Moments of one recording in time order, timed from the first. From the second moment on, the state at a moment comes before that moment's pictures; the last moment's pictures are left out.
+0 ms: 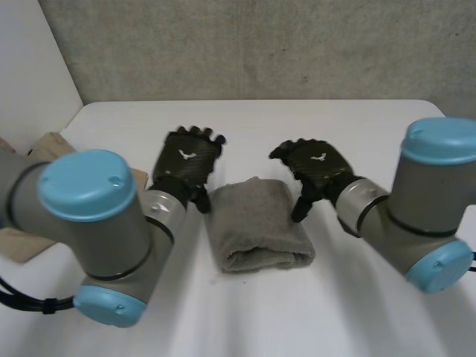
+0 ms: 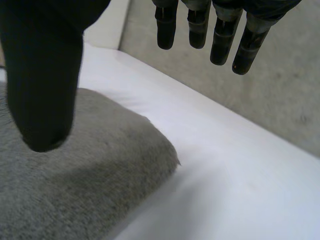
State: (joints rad) left arm 4.05 -2.01 -1.50 3.42 -1.69 3.43; right arm 2.02 -1.09 1.43 -0.08 1.30 2.97; left_hand 0.25 0.22 0.23 0.22 0.05; right_hand 0.20 0.22 0.21 0.23 0.07
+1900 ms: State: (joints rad) left arm 4.10 -1.86 -1.33 3.06 -1.25 3.25; right arm 1.99 -1.01 1.66 -0.18 1.24 3.34; left_hand 0.21 0.21 0.22 0.21 0.05; right_hand 0.40 0.45 0.46 0.45 0.27
